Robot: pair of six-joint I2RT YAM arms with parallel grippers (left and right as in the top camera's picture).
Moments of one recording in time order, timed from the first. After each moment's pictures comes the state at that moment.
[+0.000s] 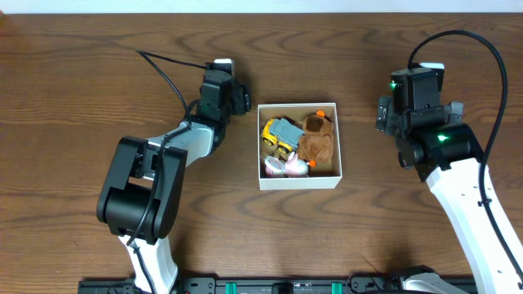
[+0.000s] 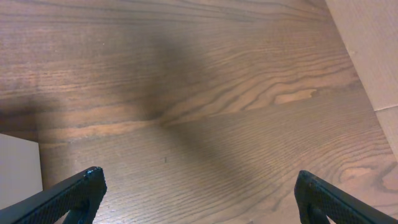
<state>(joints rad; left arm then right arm) -0.29 1.98 1.03 0.31 -0.04 -0.27 0.22 1.32 1.18 -0.80 0.54 0.23</state>
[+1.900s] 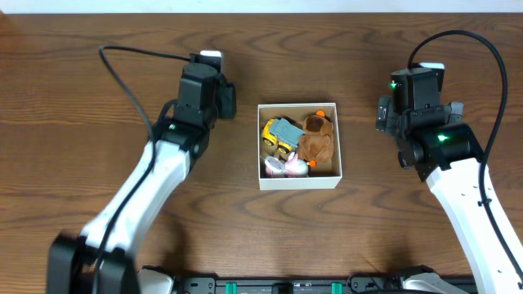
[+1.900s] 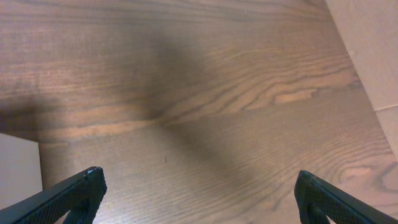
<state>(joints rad) -0.32 1.49 1.03 -0.19 -0.09 -0.20 0.22 1.32 1.18 -0.80 0.54 0.23</state>
